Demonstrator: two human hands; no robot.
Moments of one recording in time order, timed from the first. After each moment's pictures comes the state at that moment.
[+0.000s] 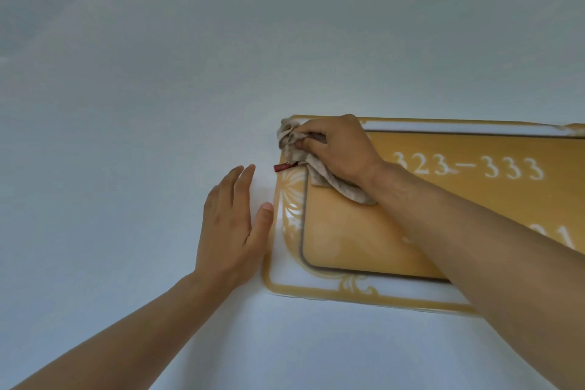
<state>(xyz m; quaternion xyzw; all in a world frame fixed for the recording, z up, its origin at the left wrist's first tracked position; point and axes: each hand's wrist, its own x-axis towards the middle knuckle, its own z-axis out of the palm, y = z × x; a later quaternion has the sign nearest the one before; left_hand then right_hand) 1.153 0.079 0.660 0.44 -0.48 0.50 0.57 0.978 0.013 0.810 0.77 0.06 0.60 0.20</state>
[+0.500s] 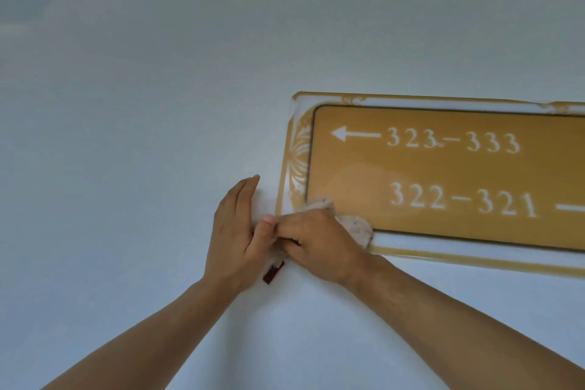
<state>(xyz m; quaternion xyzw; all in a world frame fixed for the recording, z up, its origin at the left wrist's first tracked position) 1.133 0.103 0.588 0.44 -0.52 0.42 0.60 0.994 0.016 0.634 0.87 0.14 0.44 0.18</state>
